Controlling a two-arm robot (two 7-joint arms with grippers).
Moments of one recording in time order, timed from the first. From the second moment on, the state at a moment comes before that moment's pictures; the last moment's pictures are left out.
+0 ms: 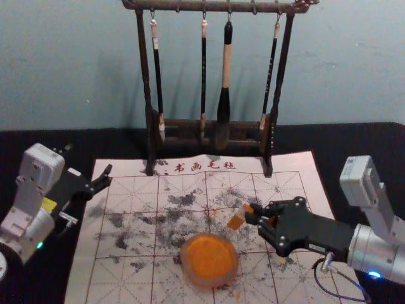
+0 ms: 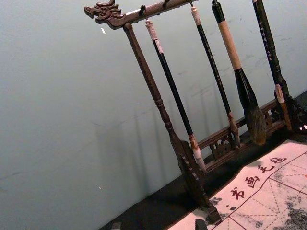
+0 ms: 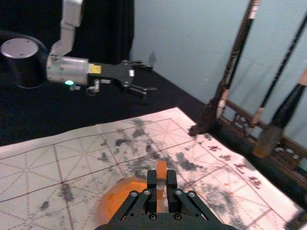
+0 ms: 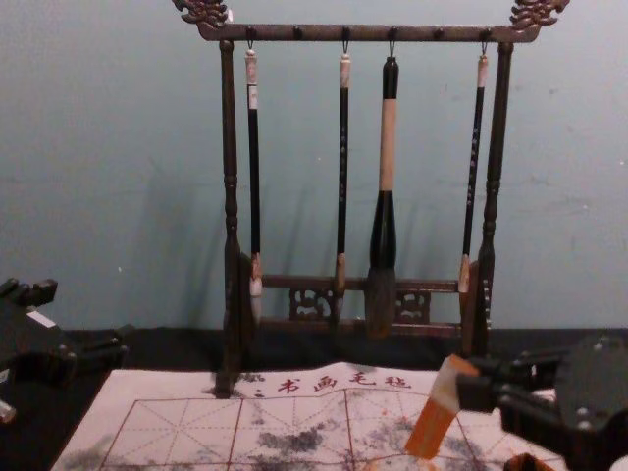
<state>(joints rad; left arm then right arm) -0.20 0.60 0.45 -1.41 -0.25 -0.12 0.03 0.13 0.64 -0.44 -1.67 0.42 0.01 0.62</state>
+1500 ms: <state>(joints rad) -0.20 0.60 0.45 -1.41 -0.25 -0.12 0.03 0.16 0.64 -0.50 -1.66 0.41 0.03 0.64</state>
